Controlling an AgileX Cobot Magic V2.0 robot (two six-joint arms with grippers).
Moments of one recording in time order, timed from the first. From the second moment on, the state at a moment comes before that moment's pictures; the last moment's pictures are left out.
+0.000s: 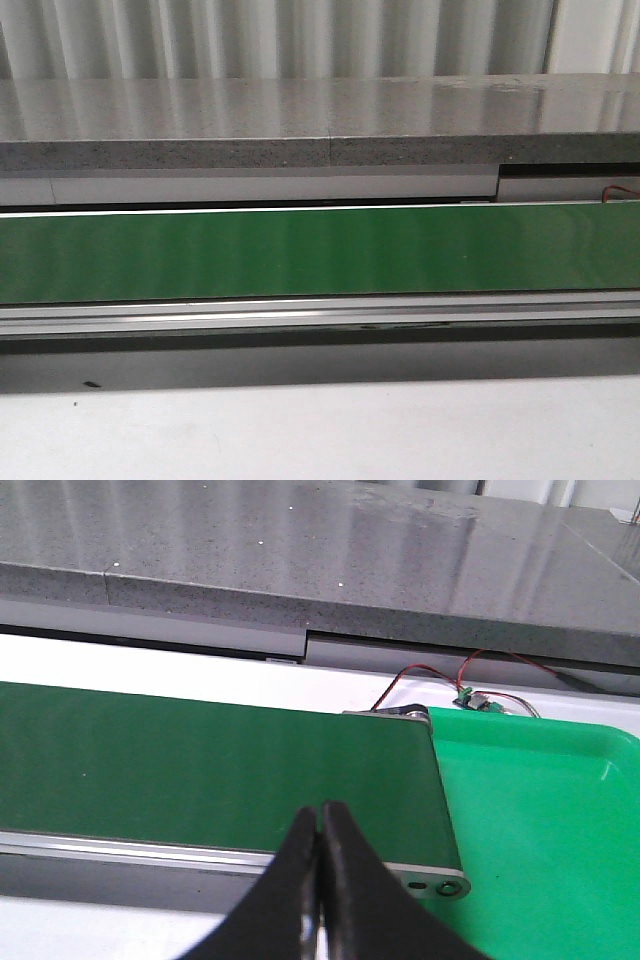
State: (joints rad) left arm -0.13 0.00 0.00 0.02 0.10 0.06; right arm -0.05 0.14 -0.33 0.18 0.47 -0.20
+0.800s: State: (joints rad) left arm -0.13 0.00 0.00 0.02 0.10 0.06; right arm -0.05 0.14 -0.14 -0.04 0.19 0.02
